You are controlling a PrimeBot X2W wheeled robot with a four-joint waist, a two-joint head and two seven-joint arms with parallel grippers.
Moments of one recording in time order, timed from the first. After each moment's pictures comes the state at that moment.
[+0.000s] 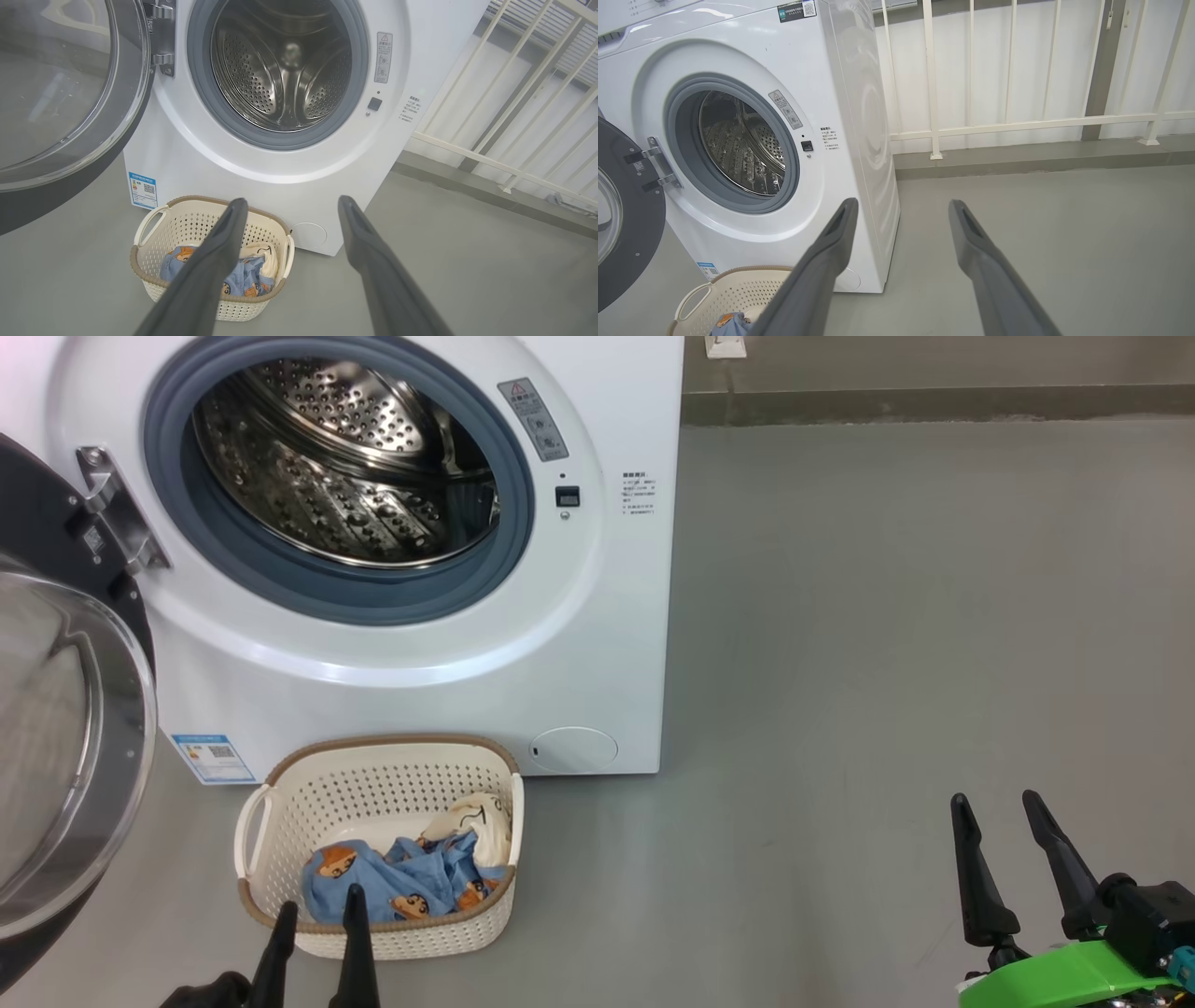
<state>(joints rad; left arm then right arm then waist) 0.08 0.04 -0.14 0.12 -0.46 0.00 -0.25 0.04 -0.04 -0.12 0.01 0.21 0.12 -0.19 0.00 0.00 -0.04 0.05</state>
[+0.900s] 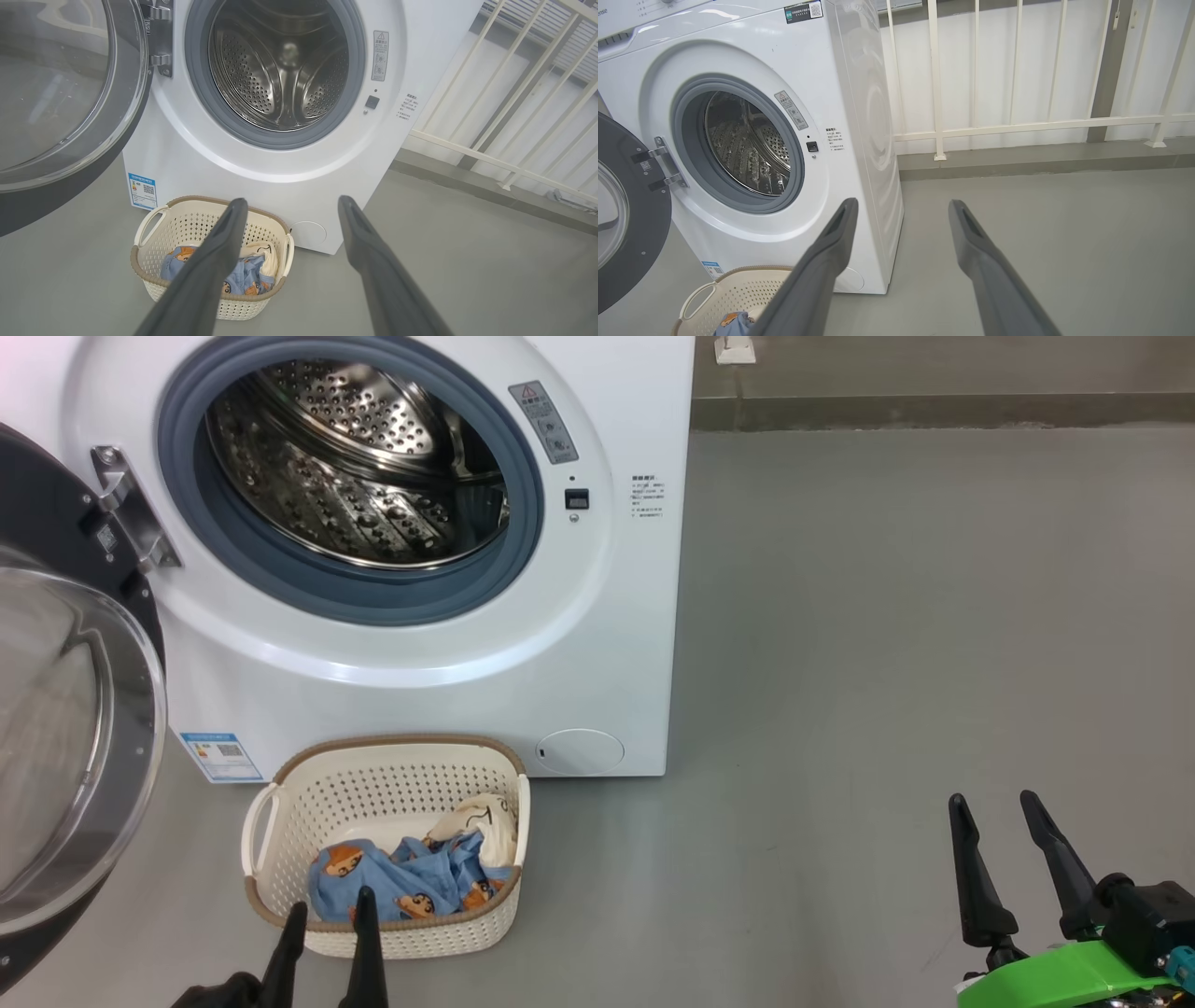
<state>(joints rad) 0.08 0.04 -0.15 0.13 -0.45 0.00 -0.25 0.04 -0.04 -0.11 0.01 0.21 0.12 -0.18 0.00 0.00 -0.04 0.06</state>
